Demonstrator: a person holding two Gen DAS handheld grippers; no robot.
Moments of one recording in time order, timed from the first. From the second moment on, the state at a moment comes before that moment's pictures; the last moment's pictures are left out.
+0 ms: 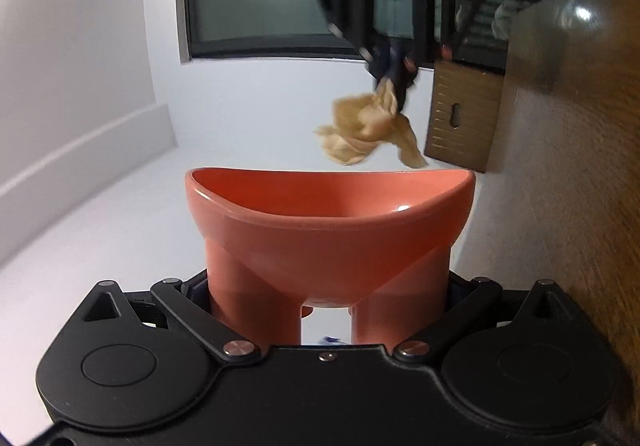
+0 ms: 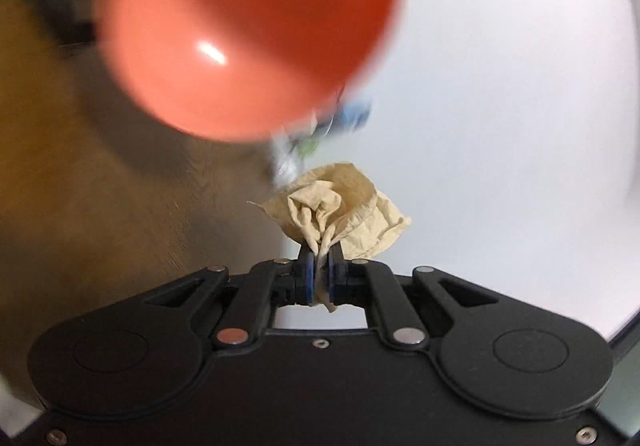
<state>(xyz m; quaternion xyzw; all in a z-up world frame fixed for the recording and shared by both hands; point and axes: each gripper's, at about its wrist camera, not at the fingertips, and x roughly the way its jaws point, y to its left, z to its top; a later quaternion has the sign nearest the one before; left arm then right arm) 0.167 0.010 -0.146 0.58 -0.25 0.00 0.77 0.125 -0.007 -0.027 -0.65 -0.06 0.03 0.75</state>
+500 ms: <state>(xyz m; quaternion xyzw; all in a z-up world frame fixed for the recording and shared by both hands) 0.163 -0.003 -0.143 0.58 -0.25 0.01 0.77 0.100 0.036 -0.045 -0.76 -0.21 0.07 0.61</state>
